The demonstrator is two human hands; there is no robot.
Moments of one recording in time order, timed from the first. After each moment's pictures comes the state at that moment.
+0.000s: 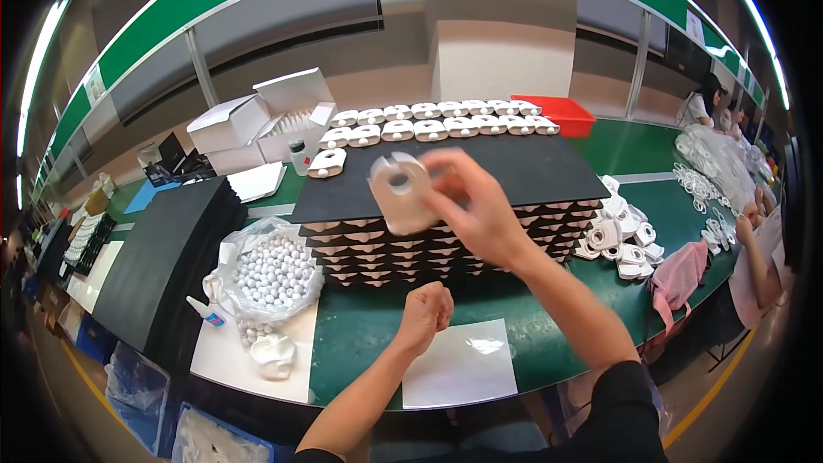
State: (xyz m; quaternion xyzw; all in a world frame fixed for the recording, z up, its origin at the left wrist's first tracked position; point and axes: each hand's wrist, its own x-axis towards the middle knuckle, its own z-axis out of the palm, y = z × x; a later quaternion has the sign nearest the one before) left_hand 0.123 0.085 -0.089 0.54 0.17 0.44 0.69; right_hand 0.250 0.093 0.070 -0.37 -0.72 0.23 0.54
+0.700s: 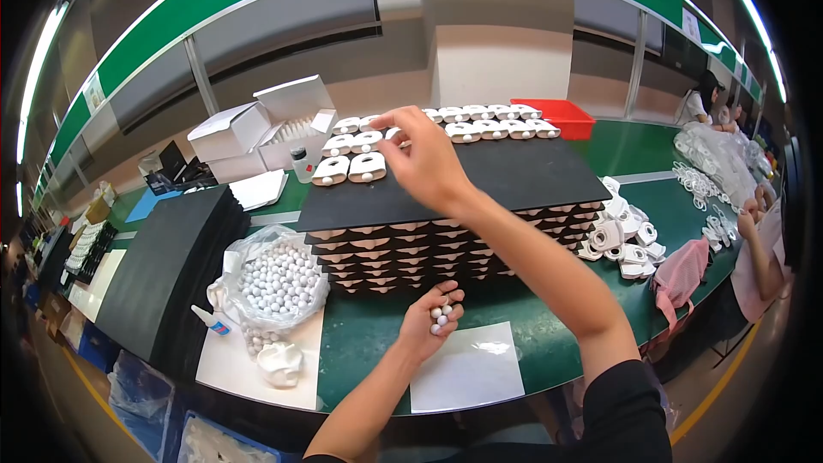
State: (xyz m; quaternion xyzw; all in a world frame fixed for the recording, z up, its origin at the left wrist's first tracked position) left_hand 0.116 0.092 -0.087 0.17 0.16 0.36 0.90; right_hand 0.205 0.163 0.099 -0.37 -0.72 0.04 0.58
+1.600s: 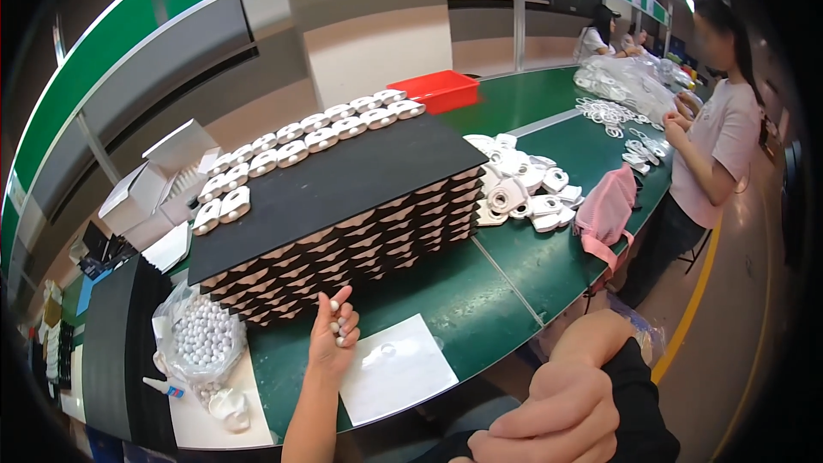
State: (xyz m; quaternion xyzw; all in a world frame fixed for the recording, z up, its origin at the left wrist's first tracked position) left_hand 0.122 0.092 -0.091 0.25 0.21 0.38 0.87; right_hand 0.301 -0.097 0.140 0.00 -0.87 -0.35 0.35
